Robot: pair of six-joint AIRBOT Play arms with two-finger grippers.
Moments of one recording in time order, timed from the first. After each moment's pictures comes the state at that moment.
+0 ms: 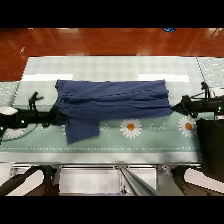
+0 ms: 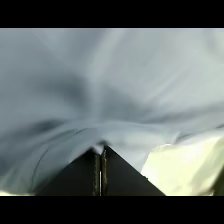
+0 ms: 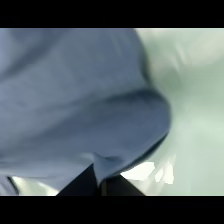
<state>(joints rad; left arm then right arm) 0.28 -1.13 0.55 0.70 -1.05 -1.24 -0.46 -1.33 0.84 -0.81 1.22 1.25</state>
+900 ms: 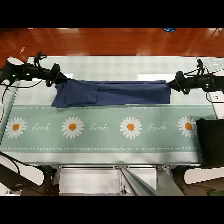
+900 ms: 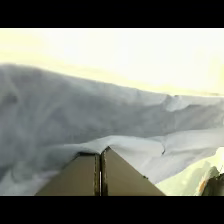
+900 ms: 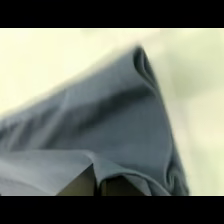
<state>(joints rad) 0.20 -1.86 1.54 0.70 -1.18 -1.39 -0.32 -1.67 1.24 -0.68 1.03 1.30</state>
